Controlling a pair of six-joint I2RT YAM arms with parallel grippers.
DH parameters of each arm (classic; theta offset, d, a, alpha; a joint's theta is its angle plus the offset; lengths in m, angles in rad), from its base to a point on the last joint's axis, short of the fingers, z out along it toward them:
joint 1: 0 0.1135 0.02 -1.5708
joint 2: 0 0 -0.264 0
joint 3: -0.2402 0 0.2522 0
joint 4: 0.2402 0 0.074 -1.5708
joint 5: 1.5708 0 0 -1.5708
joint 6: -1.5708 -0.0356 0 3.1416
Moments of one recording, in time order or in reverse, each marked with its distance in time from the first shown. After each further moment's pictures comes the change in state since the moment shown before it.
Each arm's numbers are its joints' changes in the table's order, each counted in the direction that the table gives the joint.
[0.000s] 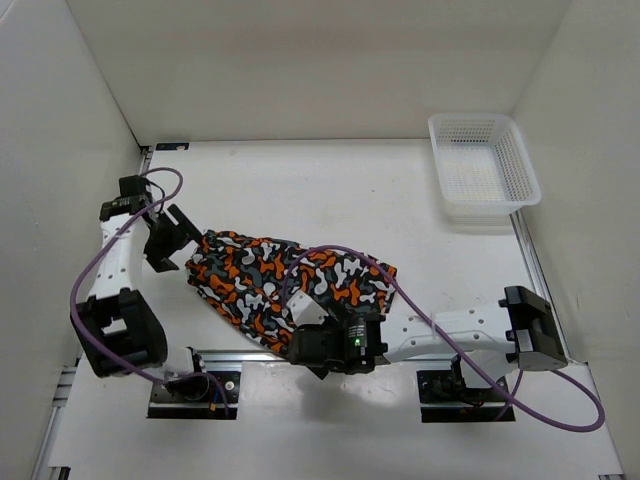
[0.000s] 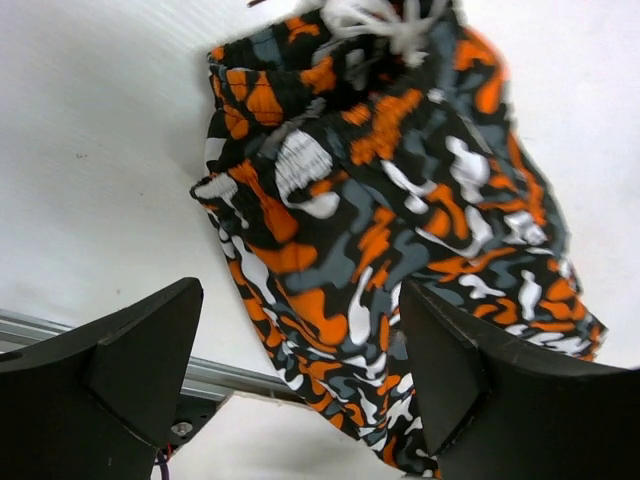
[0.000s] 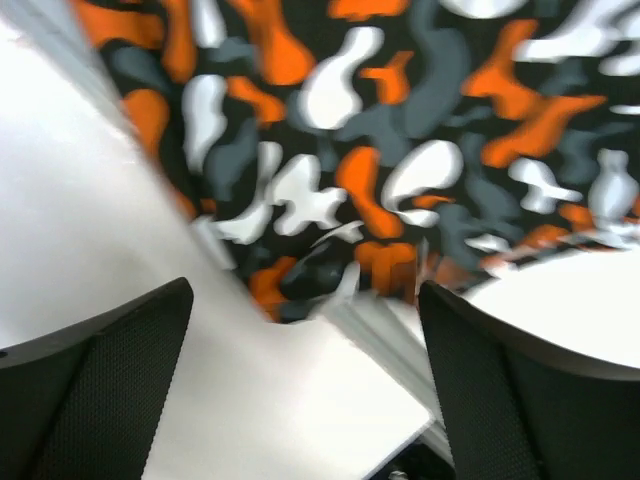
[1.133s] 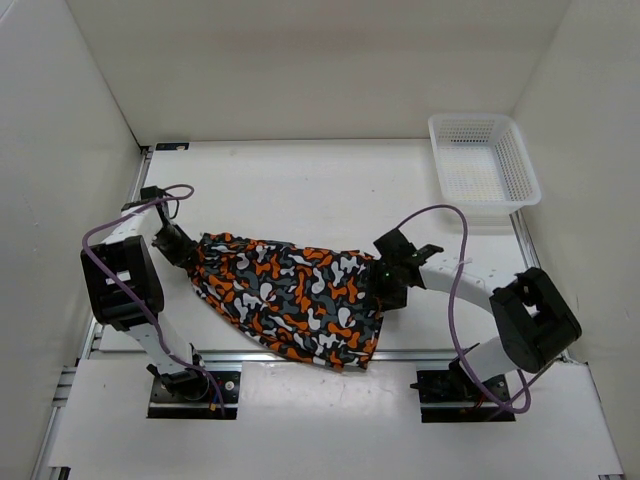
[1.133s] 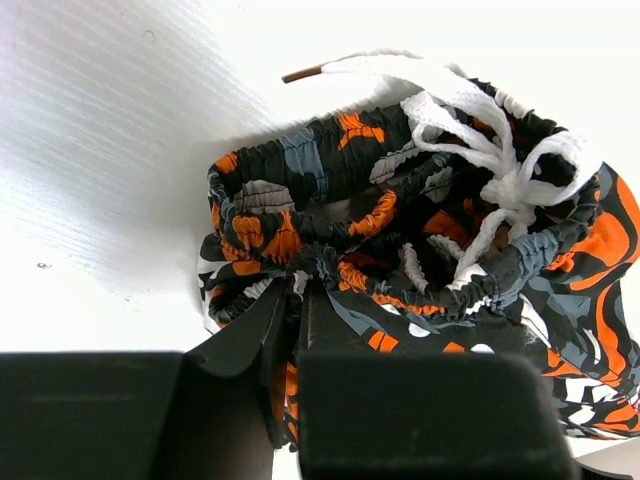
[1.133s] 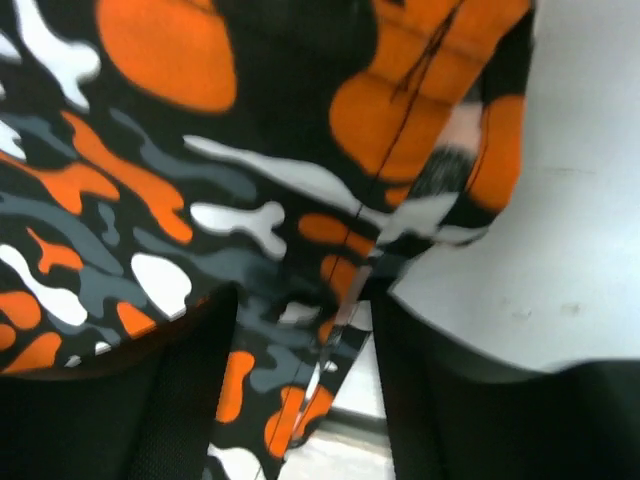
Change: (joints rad) left arm -0.005 0.344 0.066 -0.193 -0.029 0.025; right arm -0.956 -0.051 0.381 -0.298 -0.619 -0.153
